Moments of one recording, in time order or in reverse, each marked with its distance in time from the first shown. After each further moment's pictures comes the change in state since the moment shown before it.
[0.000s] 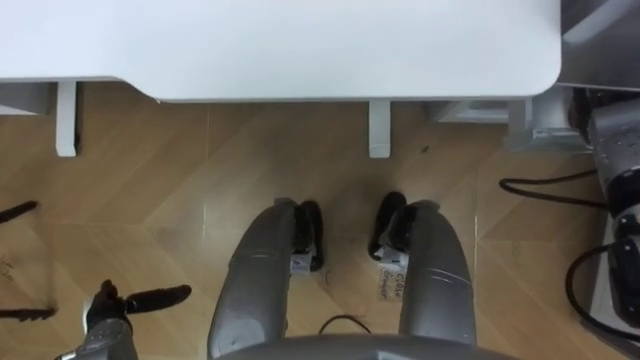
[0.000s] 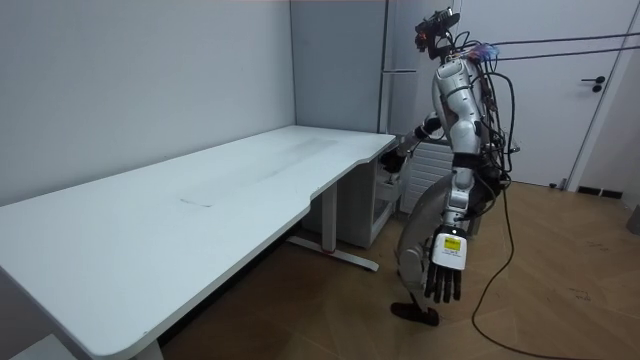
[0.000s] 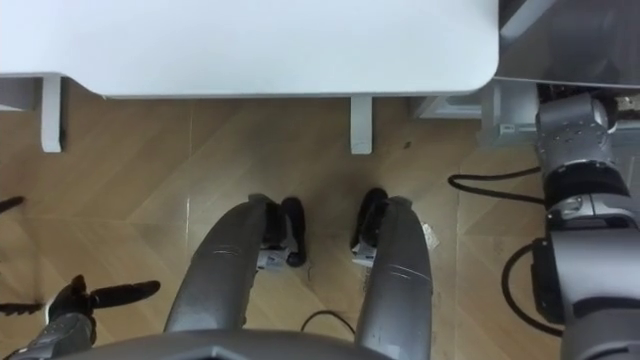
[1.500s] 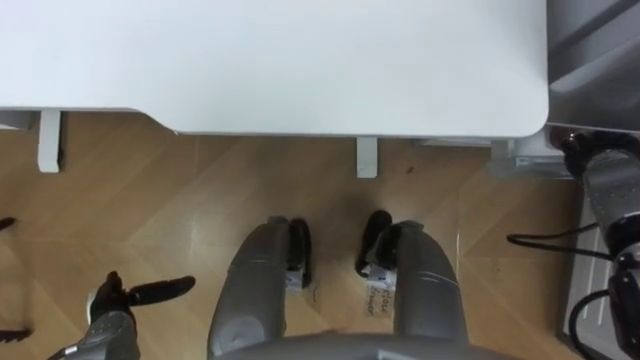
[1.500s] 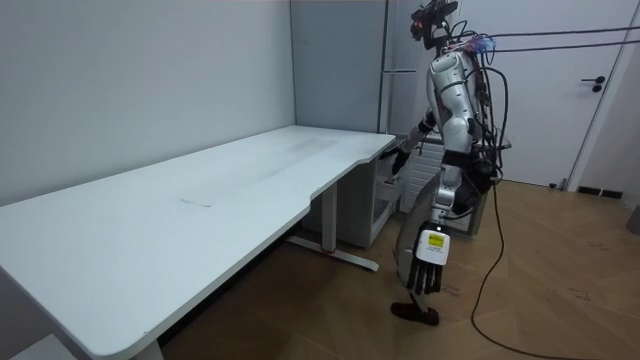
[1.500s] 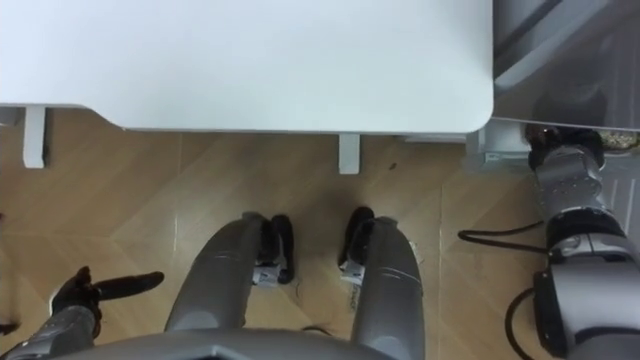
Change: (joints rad) left arm 0.018 0.008 0.024 -0.080 -0.037 0.032 -0.003; right arm 0.143 0.001 0.001 0.107 -0.081 0.039 0.338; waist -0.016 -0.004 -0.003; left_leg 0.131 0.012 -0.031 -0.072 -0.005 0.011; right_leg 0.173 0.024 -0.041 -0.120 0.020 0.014
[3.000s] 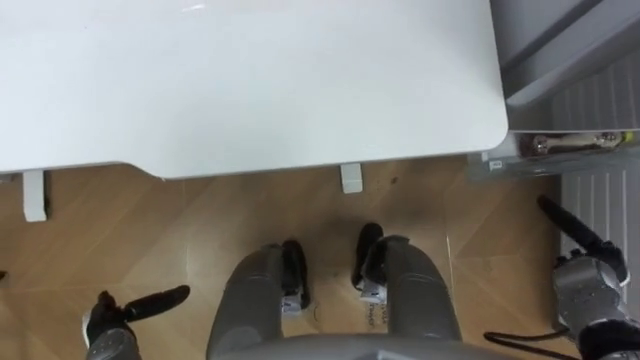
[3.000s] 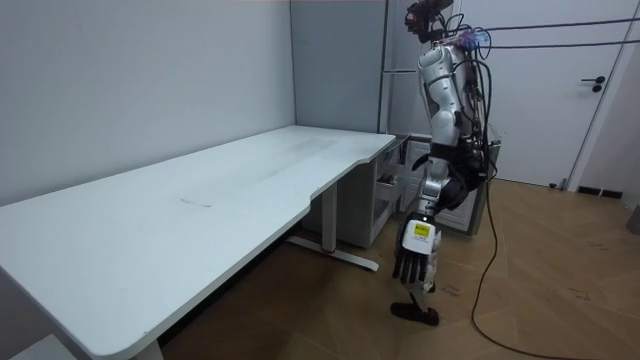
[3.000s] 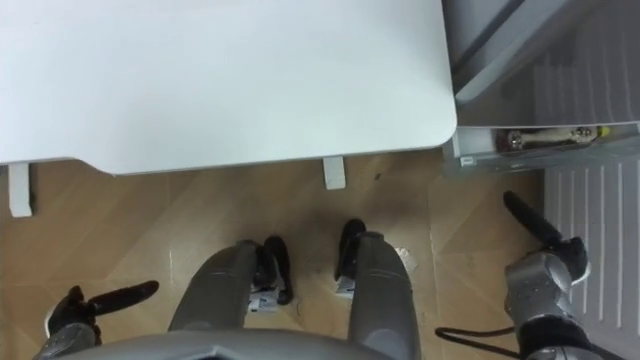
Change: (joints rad) left arm 0.071 -0.061 0.078 -0.023 -0.022 -0.033 0.046; right arm 0.418 0.146 -0.078 -0.203 -0.114 -0.064 -0.228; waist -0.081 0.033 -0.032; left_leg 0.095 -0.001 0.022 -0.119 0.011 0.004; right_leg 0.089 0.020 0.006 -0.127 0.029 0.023
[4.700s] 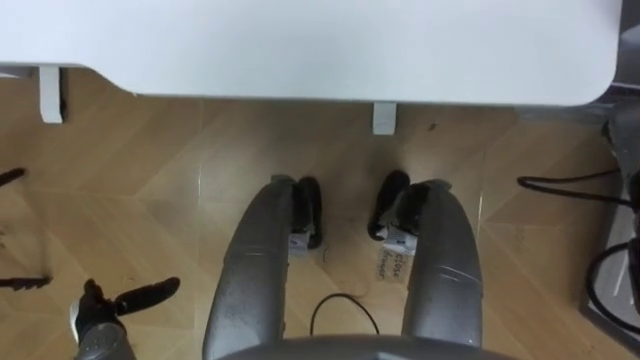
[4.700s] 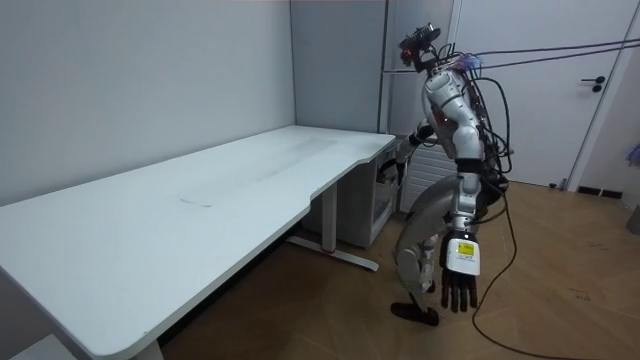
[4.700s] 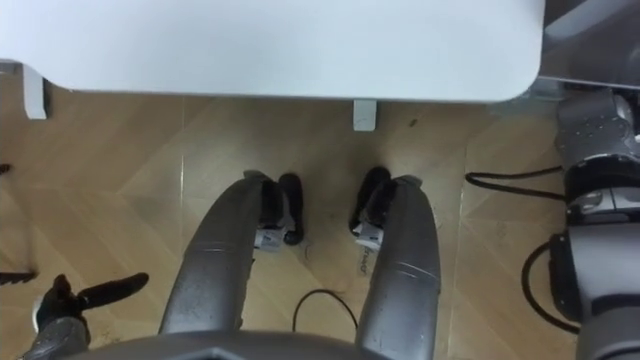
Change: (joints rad) left arm 0.015 0.049 -0.013 -0.043 0.022 -0.043 0.039; right arm -0.584 -0.211 0.119 0.125 0.218 0.022 -0.222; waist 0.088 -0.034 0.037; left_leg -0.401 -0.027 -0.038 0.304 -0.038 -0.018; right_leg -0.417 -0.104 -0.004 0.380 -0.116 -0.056
